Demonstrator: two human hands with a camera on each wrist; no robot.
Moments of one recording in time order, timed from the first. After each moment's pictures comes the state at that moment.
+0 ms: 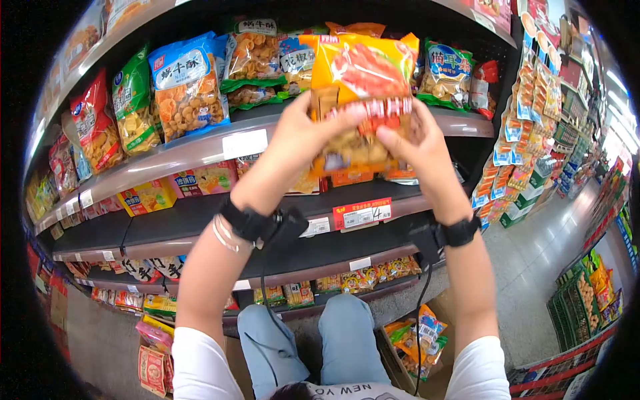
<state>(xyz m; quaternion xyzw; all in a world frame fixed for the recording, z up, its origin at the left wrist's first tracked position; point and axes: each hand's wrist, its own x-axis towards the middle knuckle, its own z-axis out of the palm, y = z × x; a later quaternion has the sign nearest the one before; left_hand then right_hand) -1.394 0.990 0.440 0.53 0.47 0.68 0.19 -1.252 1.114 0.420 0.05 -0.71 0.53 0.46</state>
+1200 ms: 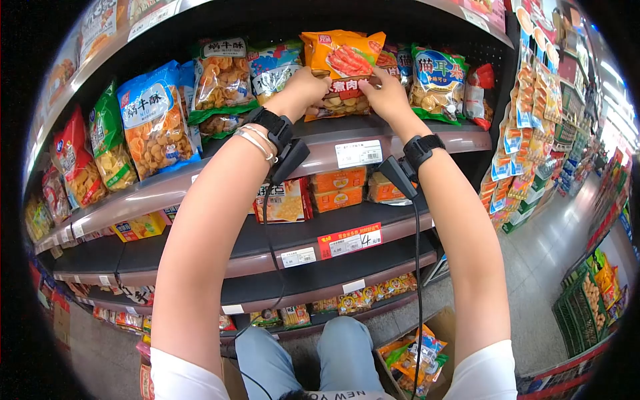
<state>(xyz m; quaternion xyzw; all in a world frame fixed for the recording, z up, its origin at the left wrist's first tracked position) -1.478 1.147 0.502 0.44 0.73 0.51 0.11 -1.362 1.284 0.465 -0.12 -0.81 0.22 0.54</state>
